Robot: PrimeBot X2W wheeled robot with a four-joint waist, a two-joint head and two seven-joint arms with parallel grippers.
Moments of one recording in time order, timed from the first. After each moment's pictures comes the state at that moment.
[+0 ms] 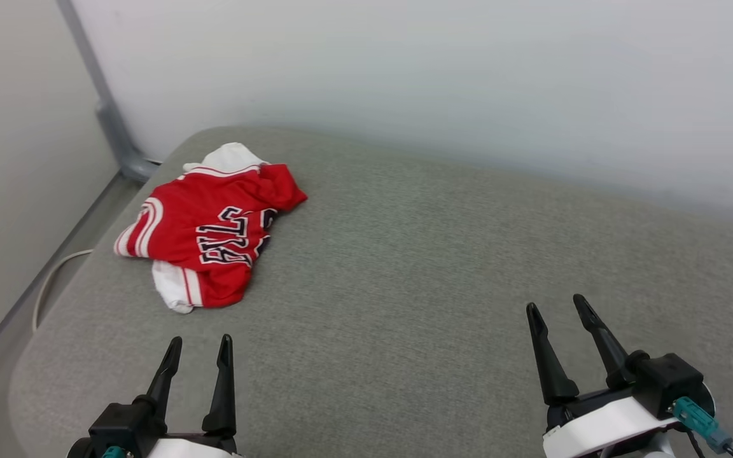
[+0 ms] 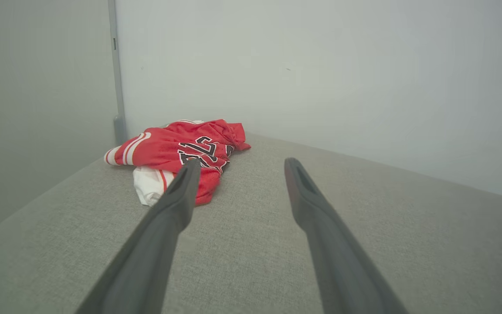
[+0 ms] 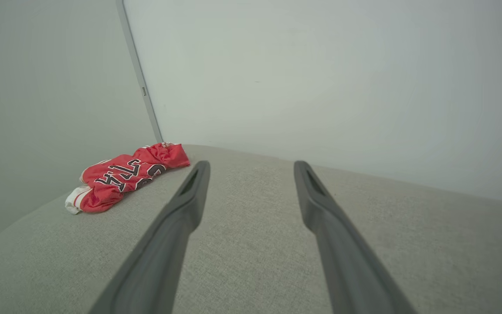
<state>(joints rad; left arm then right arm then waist) 0.10 0.05 0.00 0.05 -0.20 -0.10 -0.26 -0.02 -0.05 0.12 0.14 0.18 0.13 -0.26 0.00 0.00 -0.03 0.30</state>
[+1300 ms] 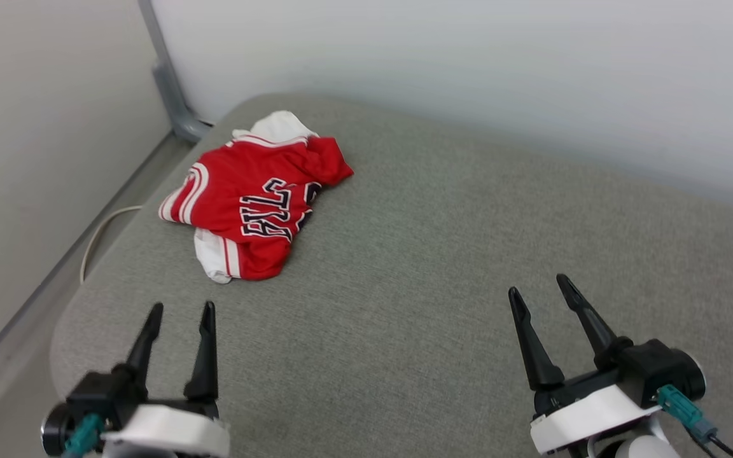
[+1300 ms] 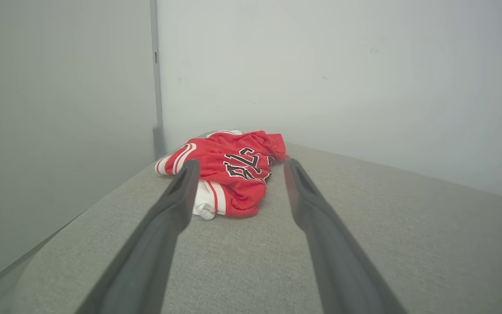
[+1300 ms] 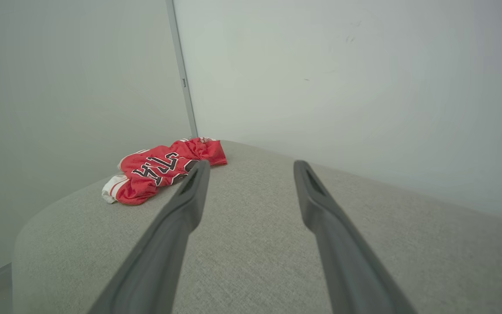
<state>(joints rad) 0.03 0.06 0.04 0.06 -0.20 -0.13 -0.26 -0.05 -0.05 0.16 0.11 0.13 0.13 -0.26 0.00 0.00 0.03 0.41</state>
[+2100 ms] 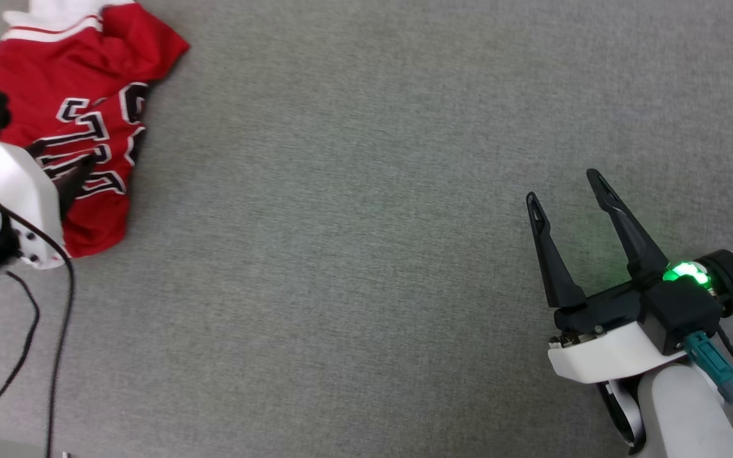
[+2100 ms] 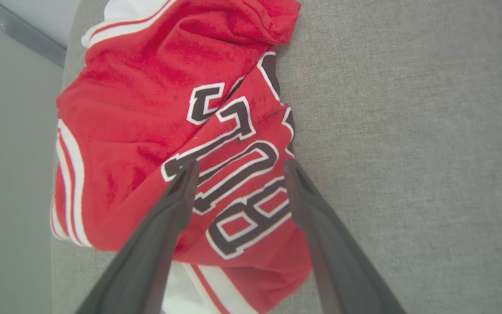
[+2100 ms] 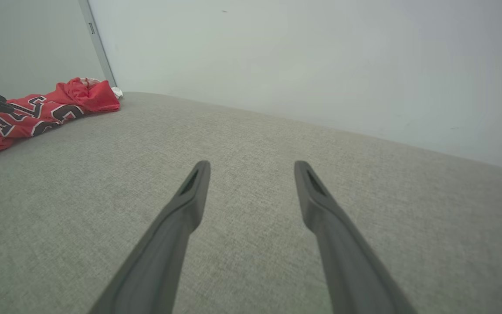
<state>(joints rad) -0.74 0.79 -0.49 0.38 -0.79 -0.13 0.40 -0.22 -0.07 0.14 -0.03 -0.05 0.13 -0.26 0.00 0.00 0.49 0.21</state>
